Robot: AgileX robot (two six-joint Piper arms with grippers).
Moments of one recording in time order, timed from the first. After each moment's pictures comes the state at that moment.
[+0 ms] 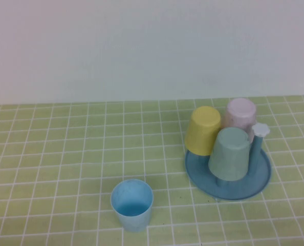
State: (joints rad) right arm -0.05 -0.01 0.02 0.20 0.43 -0.03; left arm -0.13 -0.03 0.03 -0.13 0.34 0.09
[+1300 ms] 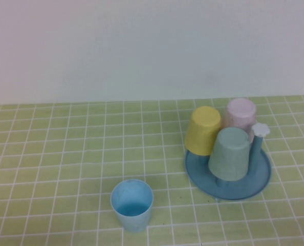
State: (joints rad) right arm -0.05 -0.01 0.03 0.35 0.21 -0.05; left arm -0.13 -0.03 0.03 -0.21 0.10 0.09
